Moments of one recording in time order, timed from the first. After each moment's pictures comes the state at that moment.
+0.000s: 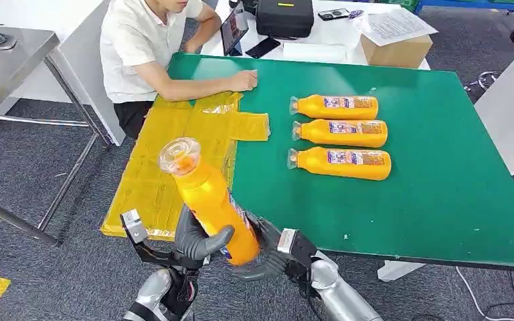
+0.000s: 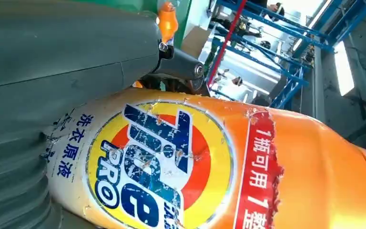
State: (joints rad) left arm -0.10 -0.22 -0.39 -1.23 0.63 -0.22 -0.53; right arm -0.28 0.05 0.65 -1.02 0.07 0.41 -0.71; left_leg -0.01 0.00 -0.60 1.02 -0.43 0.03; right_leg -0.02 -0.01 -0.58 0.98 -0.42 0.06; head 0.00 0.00
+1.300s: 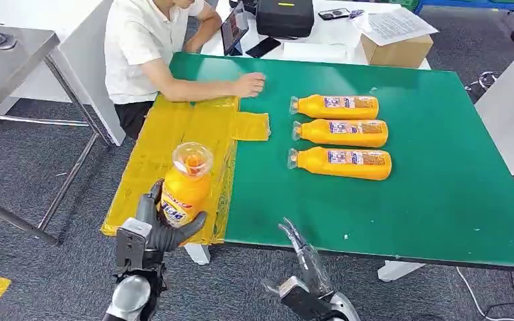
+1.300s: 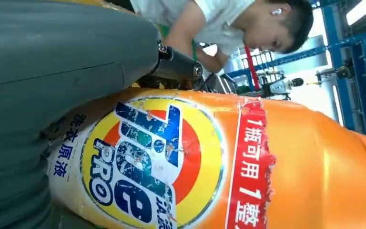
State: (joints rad) left arm -0.01 -0.16 -0.23 -1.43 -0.01 0.35 -0.46; right arm 0.04 0.01 0.46 -1.16 0.44 -0.35 -0.66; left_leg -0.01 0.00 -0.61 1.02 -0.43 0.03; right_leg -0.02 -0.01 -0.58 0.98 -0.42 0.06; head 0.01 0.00
